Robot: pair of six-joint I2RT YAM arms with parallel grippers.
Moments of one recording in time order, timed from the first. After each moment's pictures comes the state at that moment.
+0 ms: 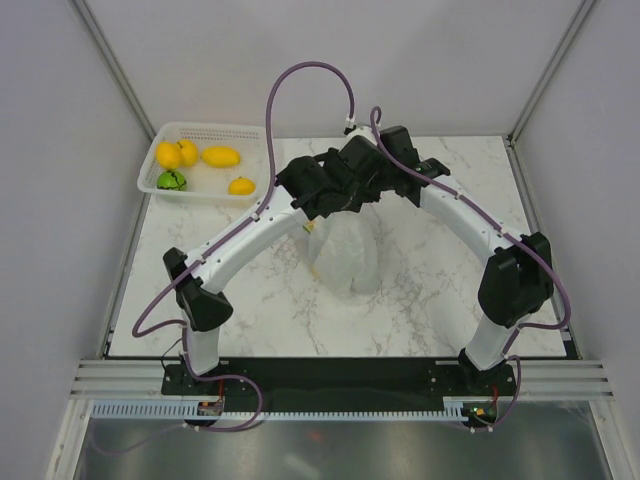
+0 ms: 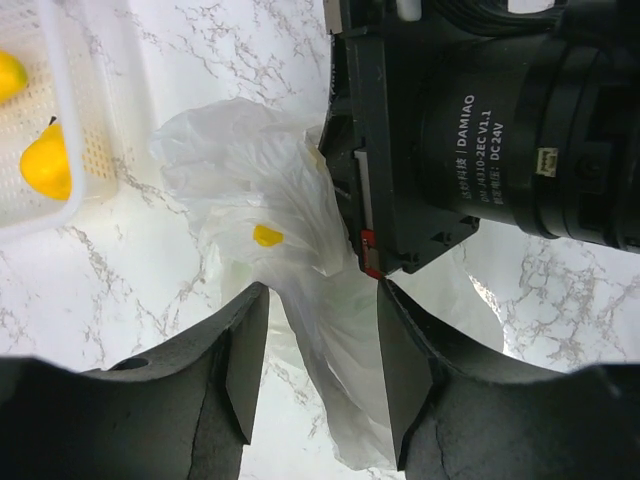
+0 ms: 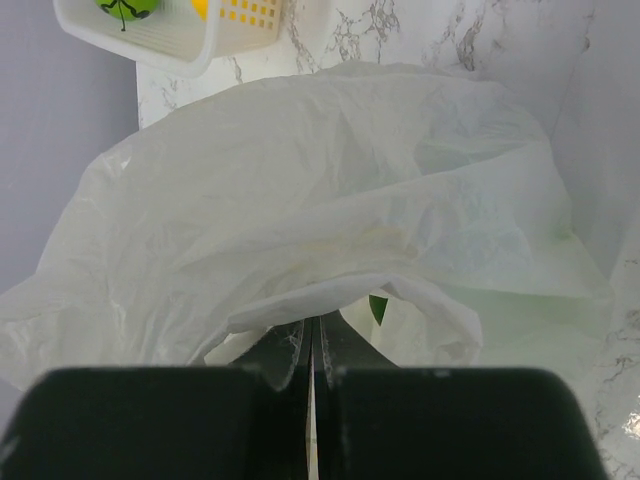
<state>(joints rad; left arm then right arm) -0.96 1.90 2.19 -1.13 -0.57 -0.36 0.48 1.75 1.56 -0.51 -0.34 0.71</state>
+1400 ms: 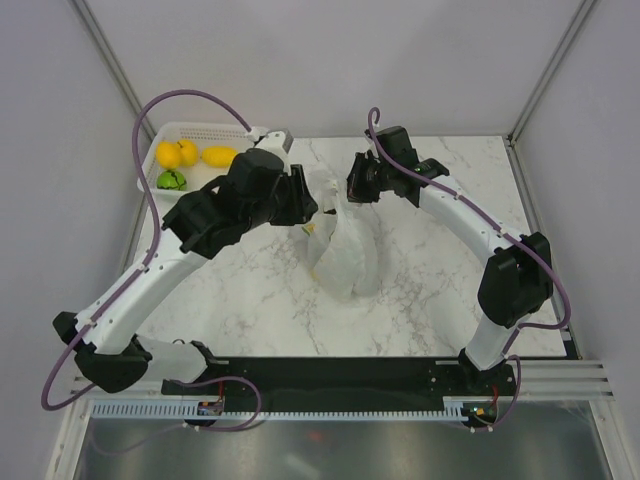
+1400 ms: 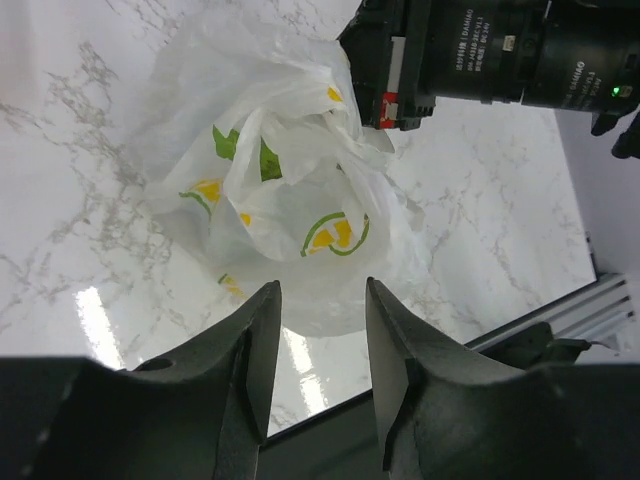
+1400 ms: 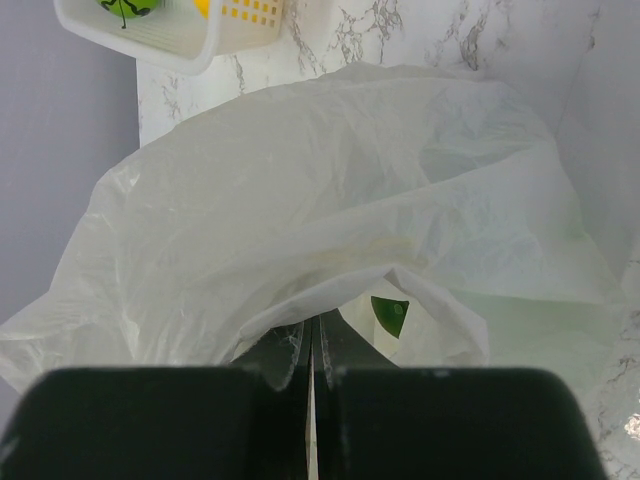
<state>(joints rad) -0.84 1.34 1.69 -0.93 -0.25 -0.58 0.48 1.75 1.56 -0.51 -0.34 0.71</state>
